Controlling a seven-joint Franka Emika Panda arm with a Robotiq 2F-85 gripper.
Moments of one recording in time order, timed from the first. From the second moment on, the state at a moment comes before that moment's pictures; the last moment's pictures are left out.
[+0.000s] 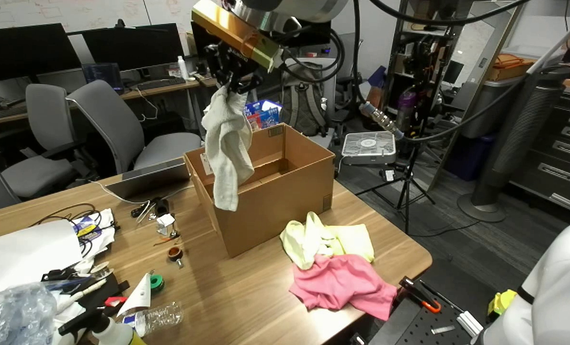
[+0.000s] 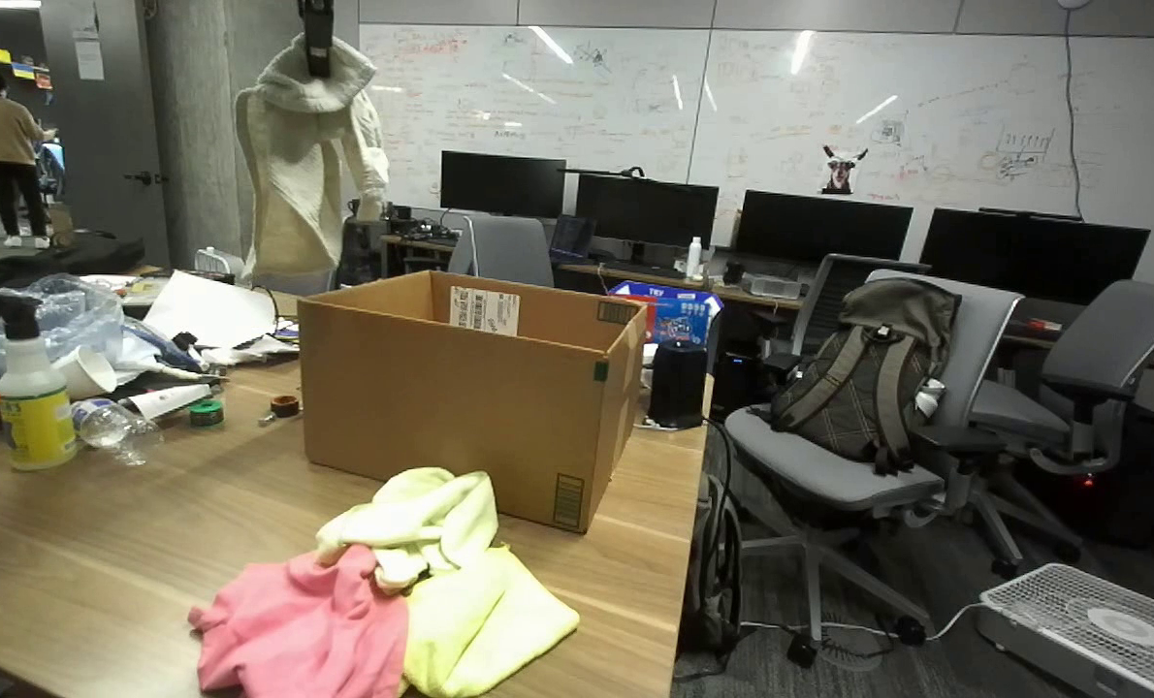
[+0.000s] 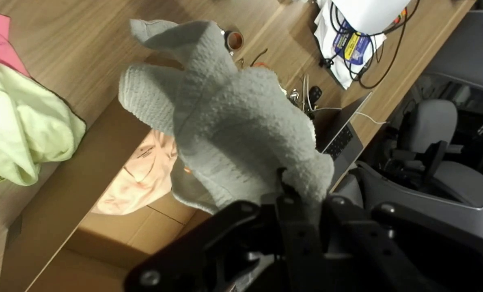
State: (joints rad) arm 0.09 -0.11 0.11 -1.86 0.22 2.26 1.03
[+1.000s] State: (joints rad) arm 0.05 -0.02 0.08 -1.76 0.18 2.26 1.16
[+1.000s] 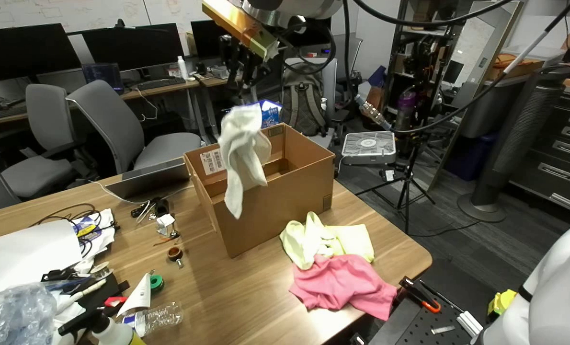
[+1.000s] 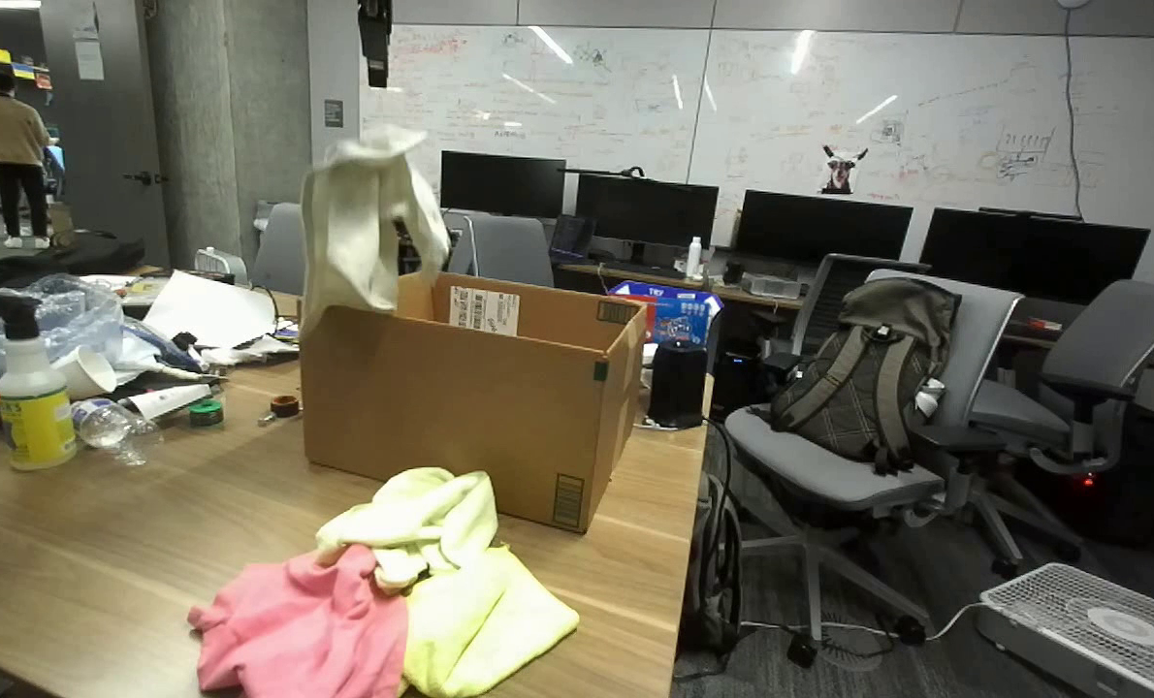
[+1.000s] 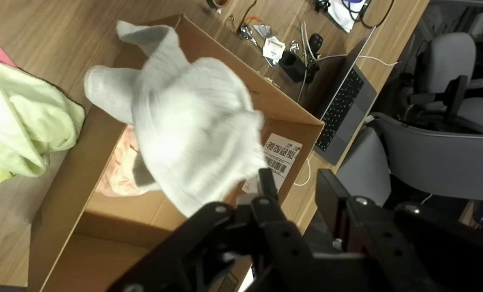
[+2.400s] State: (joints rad) arm 0.00 -0.03 0.00 -2.01 0.13 2.11 1.01
